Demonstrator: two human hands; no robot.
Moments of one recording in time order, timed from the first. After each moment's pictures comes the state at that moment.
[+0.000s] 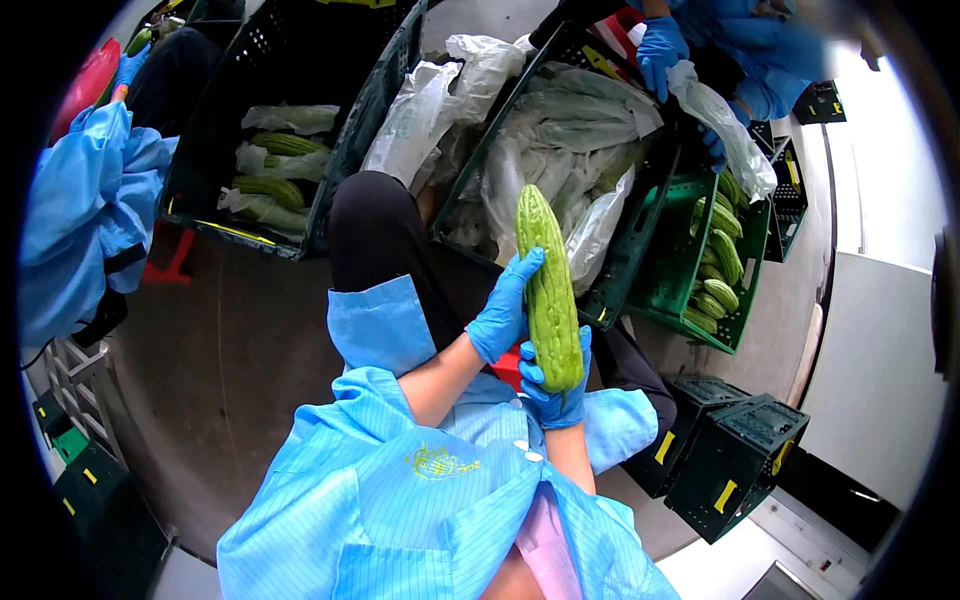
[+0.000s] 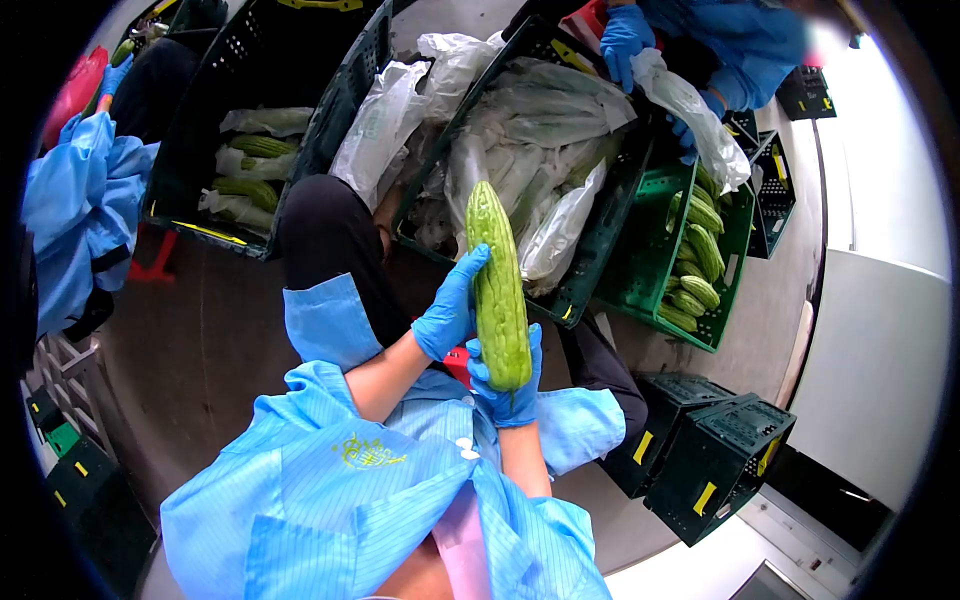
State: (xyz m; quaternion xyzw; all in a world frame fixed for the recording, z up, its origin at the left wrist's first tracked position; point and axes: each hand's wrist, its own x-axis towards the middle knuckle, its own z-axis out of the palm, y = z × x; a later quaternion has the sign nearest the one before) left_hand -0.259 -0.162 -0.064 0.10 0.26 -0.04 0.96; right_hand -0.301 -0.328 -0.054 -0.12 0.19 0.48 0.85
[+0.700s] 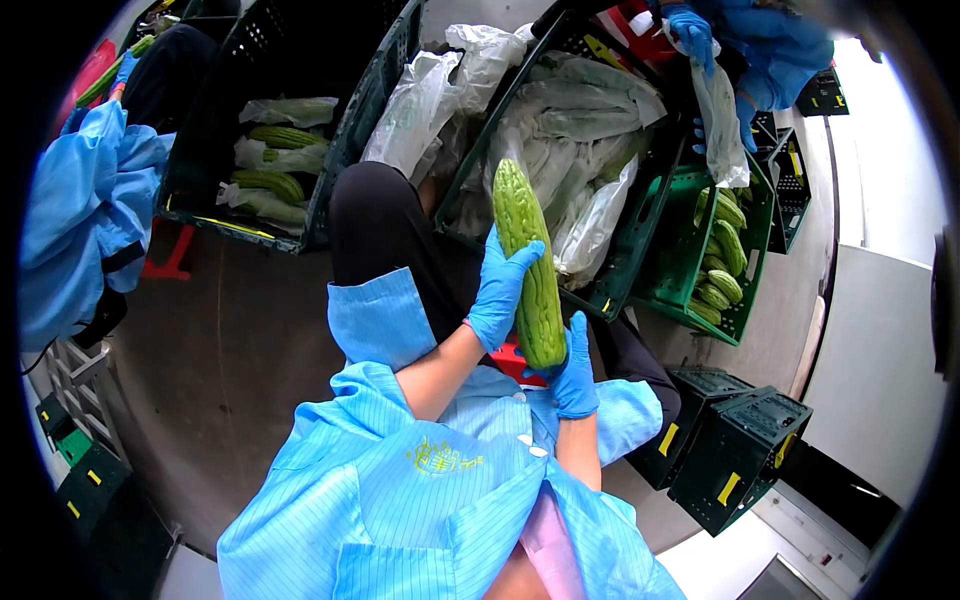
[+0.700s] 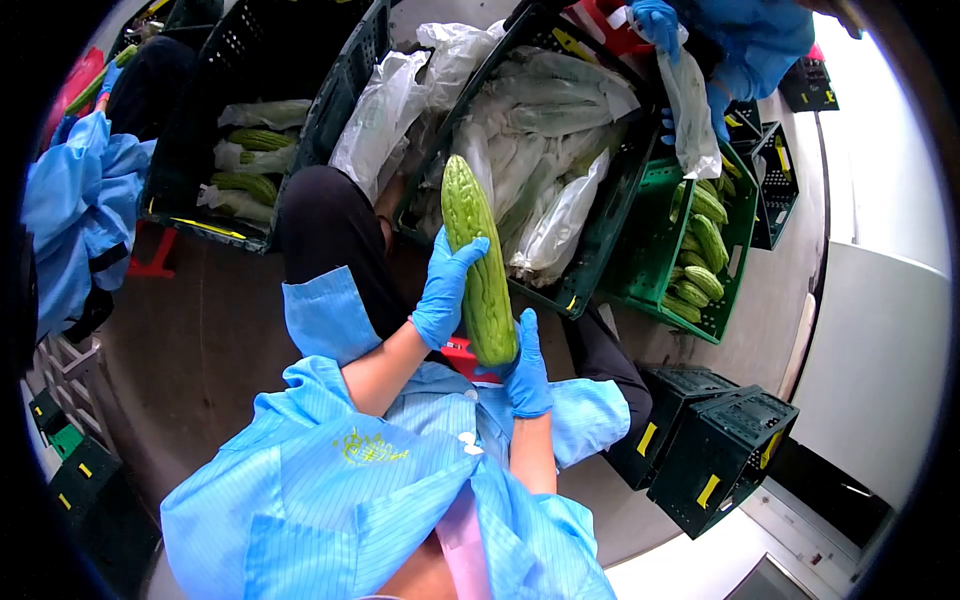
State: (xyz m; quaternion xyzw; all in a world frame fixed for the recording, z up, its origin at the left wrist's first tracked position) left_hand -0.256 -0.157 -0.069 0.30 0.32 0.13 0.89; right_hand -0.293 -0.316 -0.044 -0.52 0.27 0.40 0.71
